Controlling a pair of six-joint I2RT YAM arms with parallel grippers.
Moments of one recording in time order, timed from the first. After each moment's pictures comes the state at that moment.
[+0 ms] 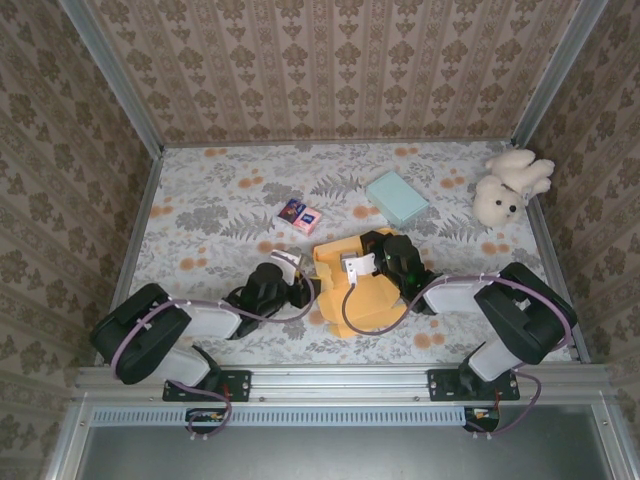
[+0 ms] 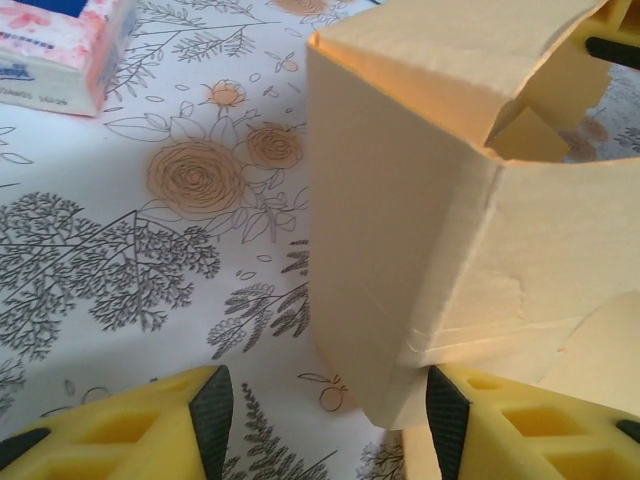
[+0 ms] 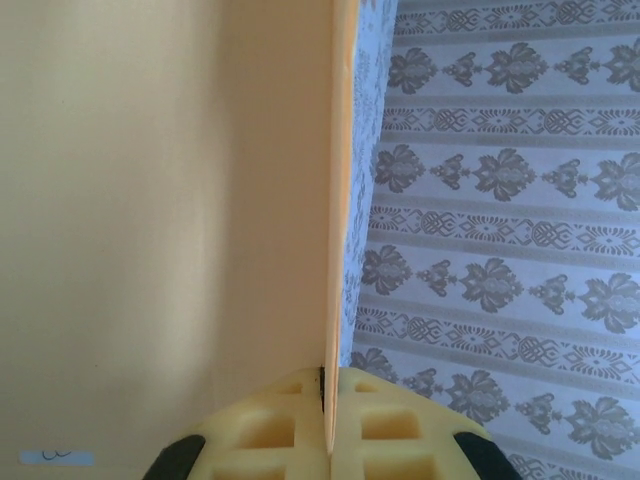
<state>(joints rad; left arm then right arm) -0.82 1.42 0.28 0.66 0.04 -0.35 0.62 1.54 0.49 0.72 0.18 -1.49</state>
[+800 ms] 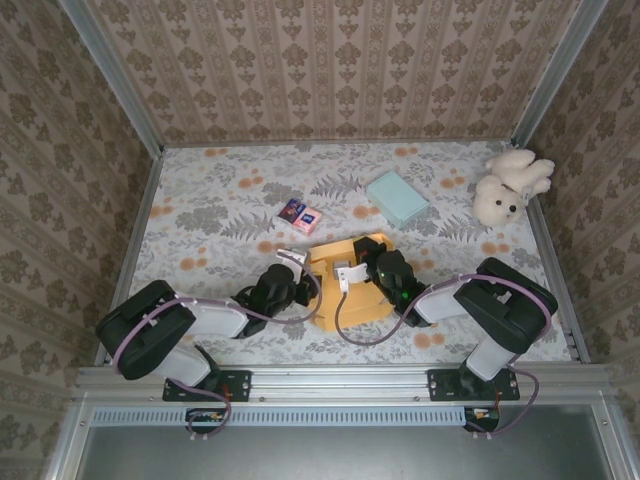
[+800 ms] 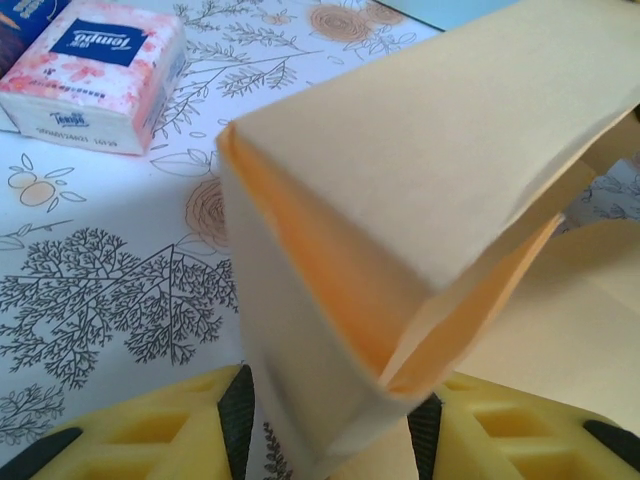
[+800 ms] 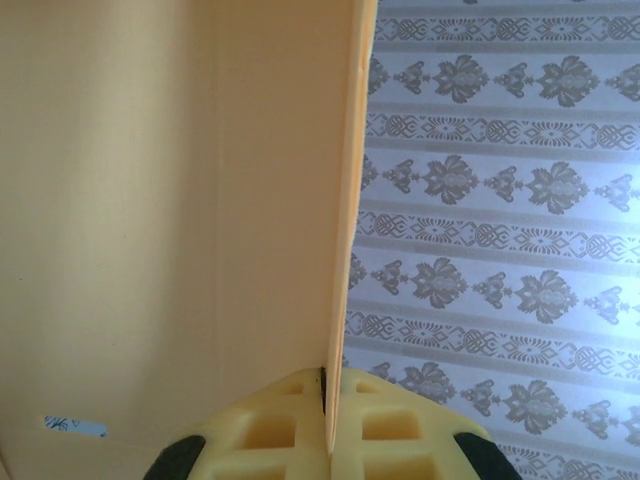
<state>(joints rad) -0.91 1.45 0.34 0.60 -0.19 -0.35 0.74 1.65 0.43 0.99 0.34 -1.52</state>
